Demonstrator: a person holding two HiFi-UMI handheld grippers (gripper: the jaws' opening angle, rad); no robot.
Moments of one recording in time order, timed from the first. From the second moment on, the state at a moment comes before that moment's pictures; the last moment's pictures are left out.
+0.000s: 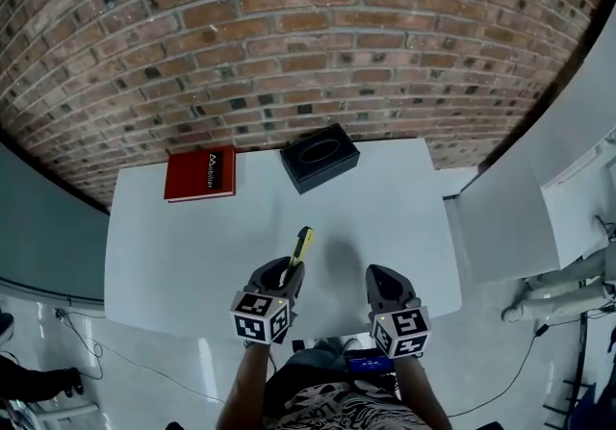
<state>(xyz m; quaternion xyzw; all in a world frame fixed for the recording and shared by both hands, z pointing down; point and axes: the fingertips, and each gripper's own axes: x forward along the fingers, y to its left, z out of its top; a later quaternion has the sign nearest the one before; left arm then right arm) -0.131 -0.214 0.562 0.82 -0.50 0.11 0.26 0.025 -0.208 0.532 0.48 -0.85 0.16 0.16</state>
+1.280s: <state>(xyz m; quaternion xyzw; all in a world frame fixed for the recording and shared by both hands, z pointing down) -0.106 -0.197 0.715 0.78 -0.46 0.29 0.31 0.056 -0.185 0.610 0.48 -0.81 0.21 0.25</state>
